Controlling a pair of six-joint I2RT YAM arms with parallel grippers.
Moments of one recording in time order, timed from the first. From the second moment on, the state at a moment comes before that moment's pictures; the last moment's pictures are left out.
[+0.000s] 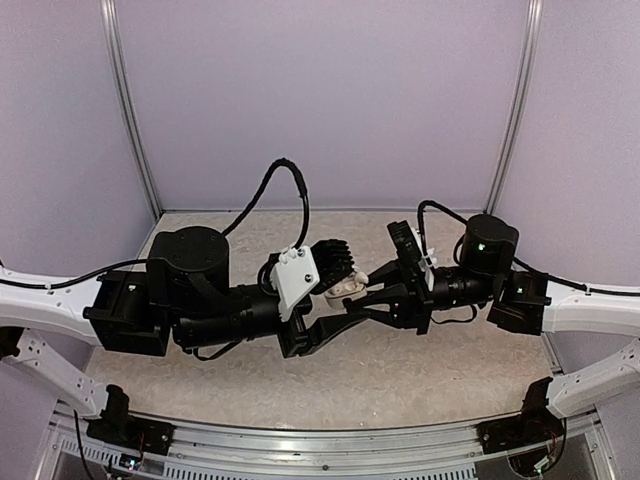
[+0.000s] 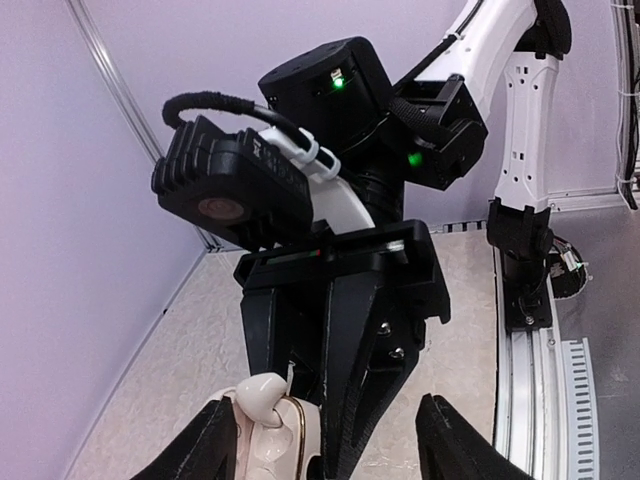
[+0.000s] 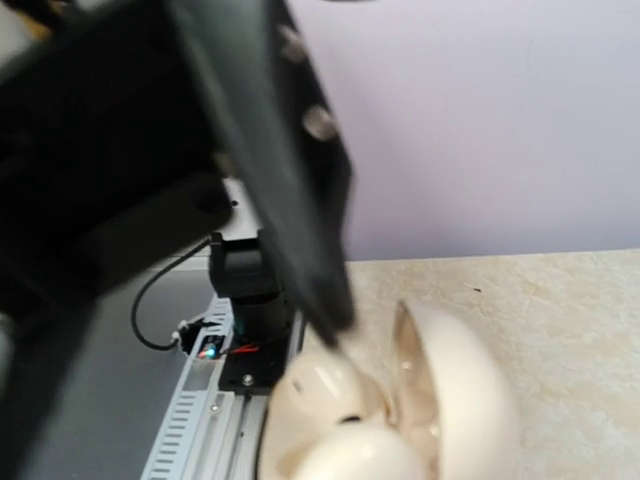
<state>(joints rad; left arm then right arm) -1.45 1.31 1.15 -0.01 -0.27 0.31 0.98 1.14 0.77 0.33 -0.68 0.02</state>
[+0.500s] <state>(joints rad) -1.44 1.27 1.14 0.08 -0.48 0.15 0.98 1.15 0.78 0.26 -0.44 0.00</state>
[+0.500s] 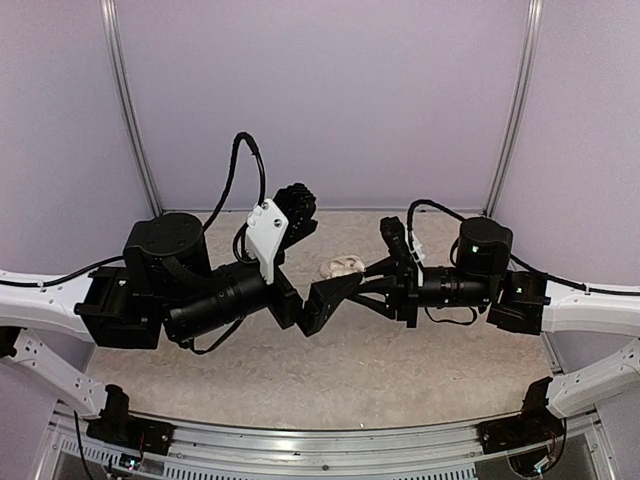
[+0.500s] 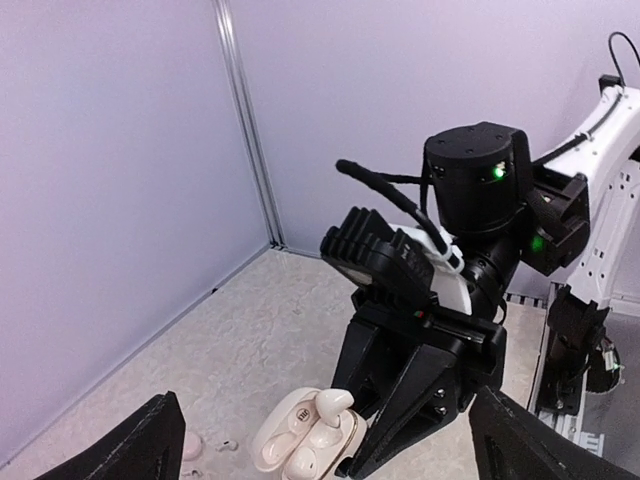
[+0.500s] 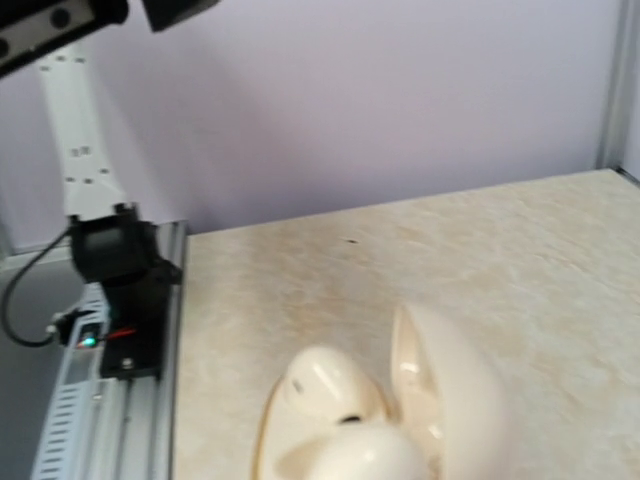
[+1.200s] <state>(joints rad) -1.33 1.44 1.24 -0.04 -0.50 -0.25 0.98 1.14 0.80 0.20 -0.29 0.00</state>
